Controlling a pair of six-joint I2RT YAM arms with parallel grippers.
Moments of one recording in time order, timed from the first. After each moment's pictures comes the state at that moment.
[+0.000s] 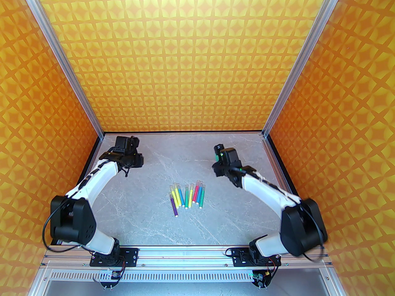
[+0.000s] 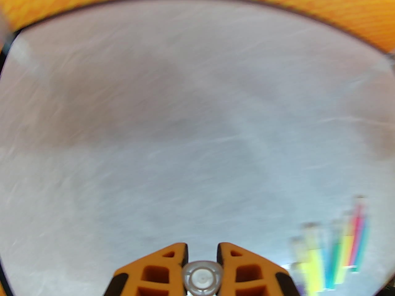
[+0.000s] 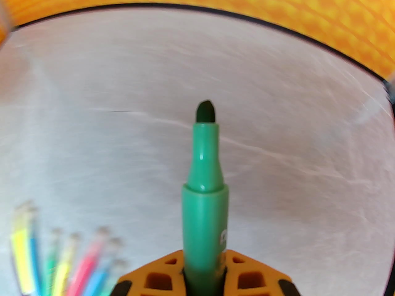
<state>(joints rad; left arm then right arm) -0.10 1.60 1.25 -0.63 0.04 -0.10 0.29 1.56 1.03 -0.32 0.15 0.01</state>
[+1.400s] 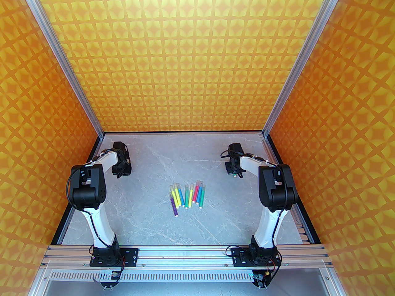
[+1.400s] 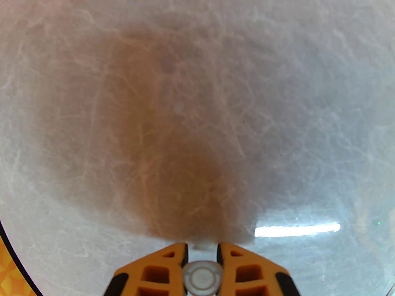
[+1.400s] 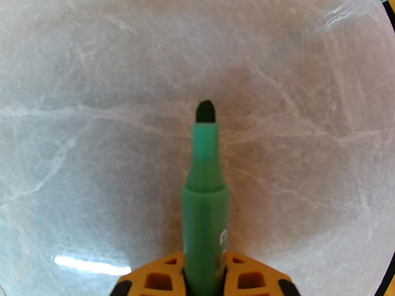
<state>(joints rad) 0.06 2.01 1.40 -0.74 -0.07 0.02 0.09 1.96 1.26 -0.46 0.18 0.00</state>
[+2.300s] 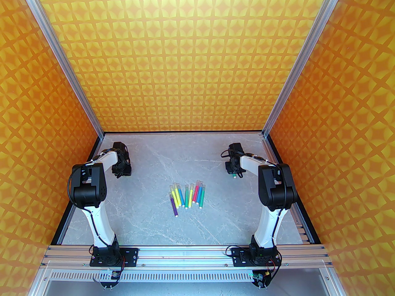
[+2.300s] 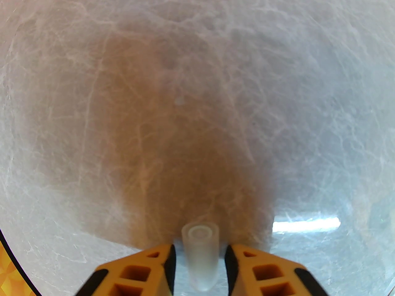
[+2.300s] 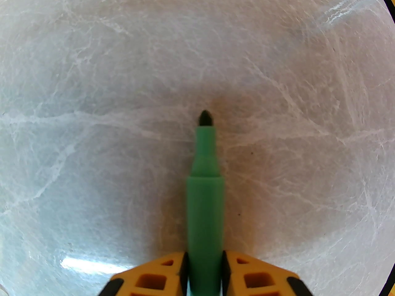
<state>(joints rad) 0.07 2.03 1.42 -0.75 -0.07 0.03 0.08 1.97 1.27 -0.46 0.16 0.02</state>
